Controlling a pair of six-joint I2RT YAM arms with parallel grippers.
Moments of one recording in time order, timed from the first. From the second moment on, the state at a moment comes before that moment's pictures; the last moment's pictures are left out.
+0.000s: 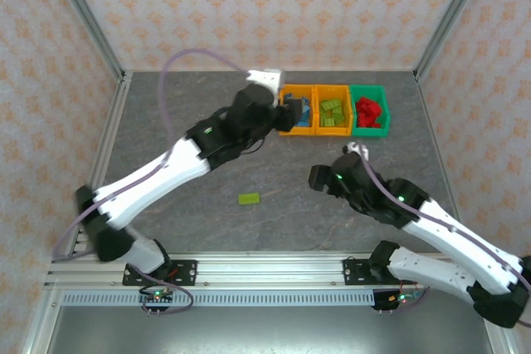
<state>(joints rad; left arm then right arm) -0.85 1.45 1.51 -0.44 -0.31 -0.48 0.85 0.89 0.92 -0.90 0.29 0.86</state>
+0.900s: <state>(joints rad) -0.87 0.42 0.75 -0.87 -0.39 0.17 1.11 1.93 1.29 -0.60 0.16 0.89</state>
